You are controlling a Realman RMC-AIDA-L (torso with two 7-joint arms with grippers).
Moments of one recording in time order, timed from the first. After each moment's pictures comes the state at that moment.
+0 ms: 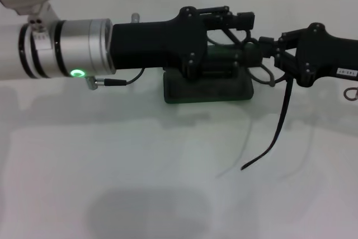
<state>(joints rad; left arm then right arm) -0.65 -2.05 1.13 0.58 1.40 1.68 -1.27 0.56 2.02 -1.07 -0.68 -1.51 -1.50 1.24</state>
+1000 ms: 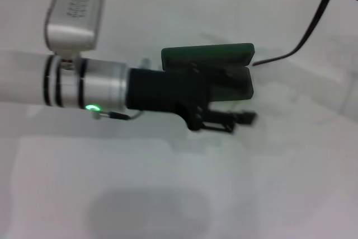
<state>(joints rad) -0.64 -2.09 1.07 0.56 1.69 1.60 -1.23 0.56 2.02 -0.94 -0.63 -1.18 -1.58 1.21</state>
